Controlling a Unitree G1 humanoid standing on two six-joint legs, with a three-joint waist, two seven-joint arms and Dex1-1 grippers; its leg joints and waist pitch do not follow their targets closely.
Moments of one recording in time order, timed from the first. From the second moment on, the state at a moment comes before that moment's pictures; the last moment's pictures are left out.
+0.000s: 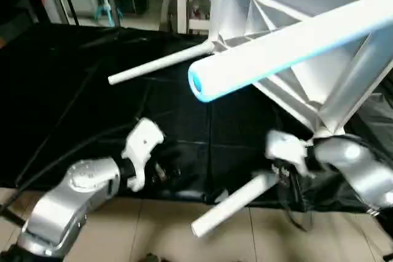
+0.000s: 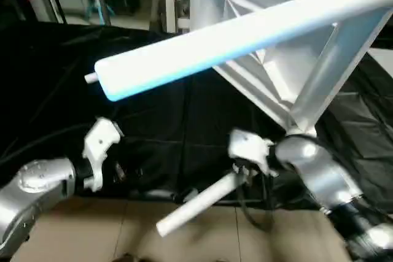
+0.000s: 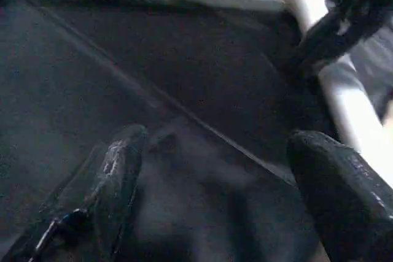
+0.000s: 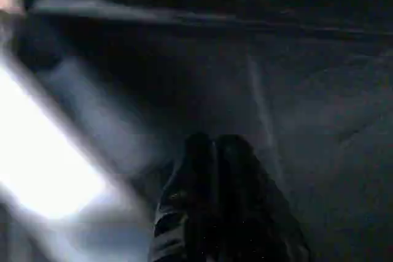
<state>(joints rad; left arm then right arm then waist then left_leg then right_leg) -0.16 0.52 -0.16 -0.34 -0.34 0.62 -0.63 -0.44 -0.66 0.40 0.26 0.02 0.16 1.00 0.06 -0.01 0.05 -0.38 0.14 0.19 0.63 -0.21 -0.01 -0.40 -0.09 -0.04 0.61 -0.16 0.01</state>
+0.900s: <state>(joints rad) -0.15 0.49 -0.23 -0.38 -0.36 0.64 -0.67 -0.34 -0.90 0.33 0.04 0.30 0.29 1.43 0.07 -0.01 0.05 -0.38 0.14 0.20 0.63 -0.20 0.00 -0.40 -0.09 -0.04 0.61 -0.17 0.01</state>
